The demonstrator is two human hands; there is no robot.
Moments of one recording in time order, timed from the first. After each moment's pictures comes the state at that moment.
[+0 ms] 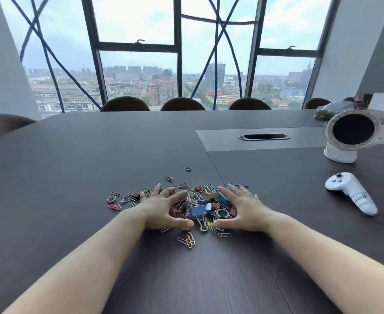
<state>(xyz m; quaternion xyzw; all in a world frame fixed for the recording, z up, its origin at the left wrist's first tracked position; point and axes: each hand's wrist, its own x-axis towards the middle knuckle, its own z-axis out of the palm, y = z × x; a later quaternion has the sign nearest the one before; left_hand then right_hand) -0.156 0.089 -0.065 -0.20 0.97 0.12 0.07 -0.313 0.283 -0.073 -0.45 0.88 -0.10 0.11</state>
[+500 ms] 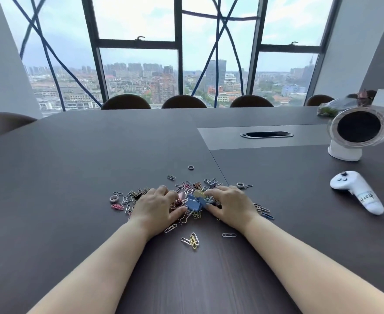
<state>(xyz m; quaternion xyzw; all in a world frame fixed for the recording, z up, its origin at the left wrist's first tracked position) -0.146 0.092 -0.074 -0.22 0.97 0.00 -0.12 -0.291 0.245 -0.078 -0.50 0.84 -0.17 -0.09</state>
